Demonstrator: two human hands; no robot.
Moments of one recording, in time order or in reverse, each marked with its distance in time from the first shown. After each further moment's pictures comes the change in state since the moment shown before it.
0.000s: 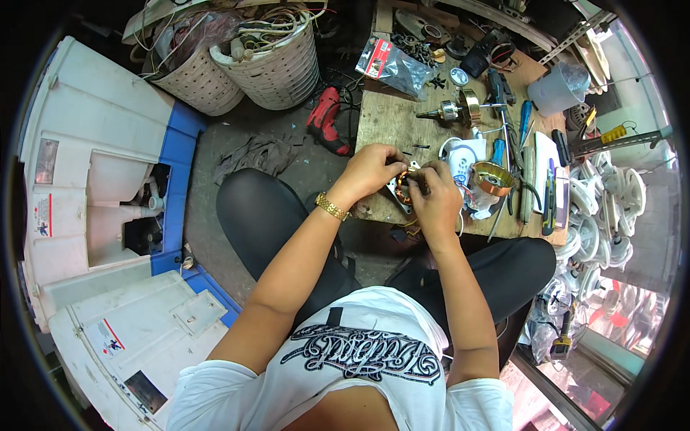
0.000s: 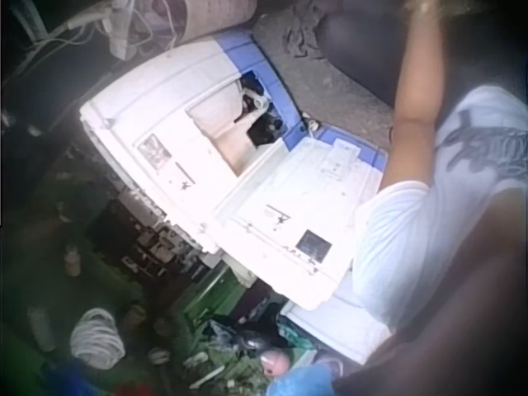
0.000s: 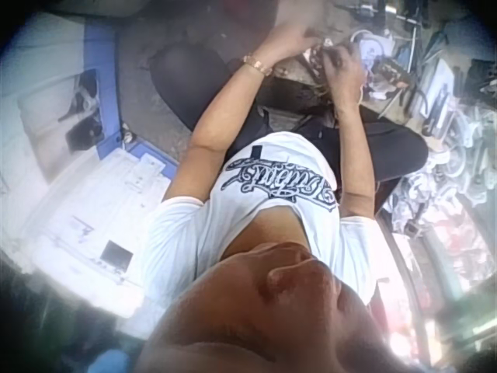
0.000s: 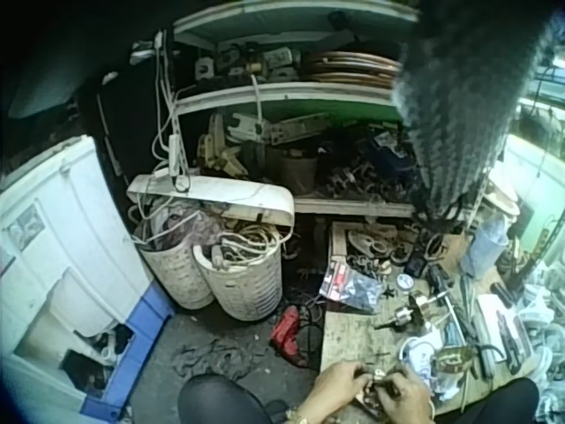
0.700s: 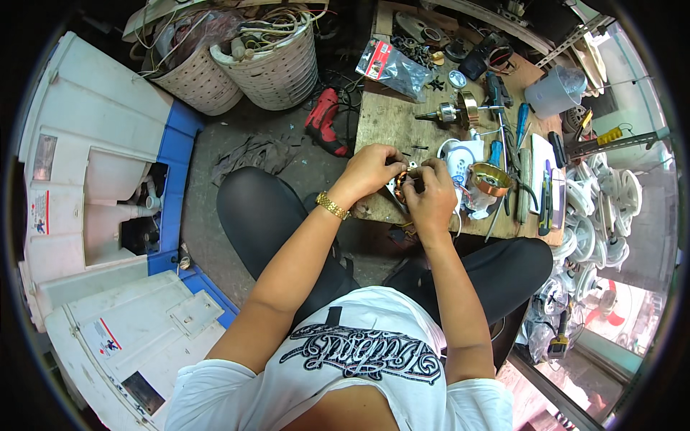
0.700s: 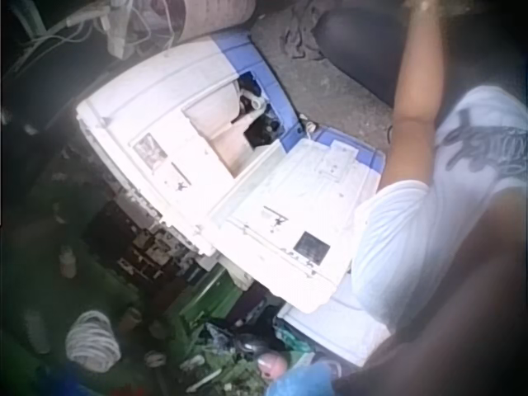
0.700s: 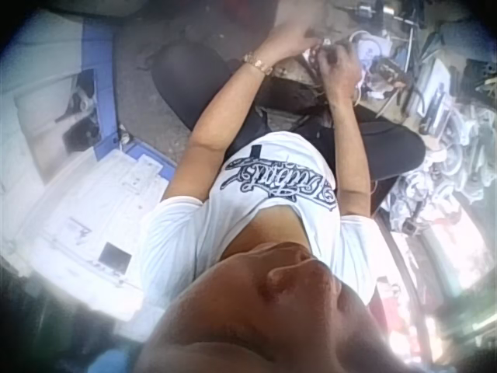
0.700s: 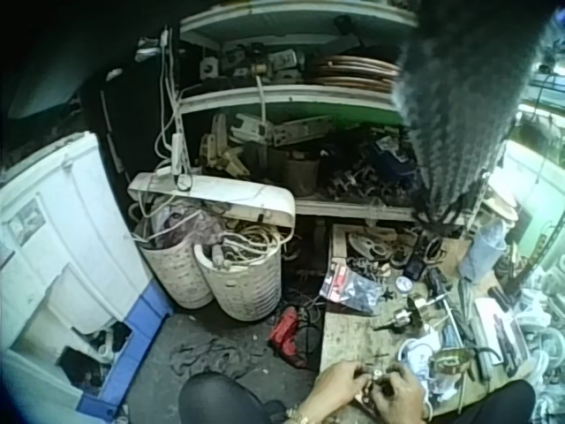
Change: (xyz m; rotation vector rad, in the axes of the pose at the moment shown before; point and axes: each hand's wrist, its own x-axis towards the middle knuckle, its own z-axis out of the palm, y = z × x) left_hand 0.001 -0.001 0.000 -0.015 0.004 0.005; right_hand 0.000 0.002 0.017 -0.039 0.133 -0.041
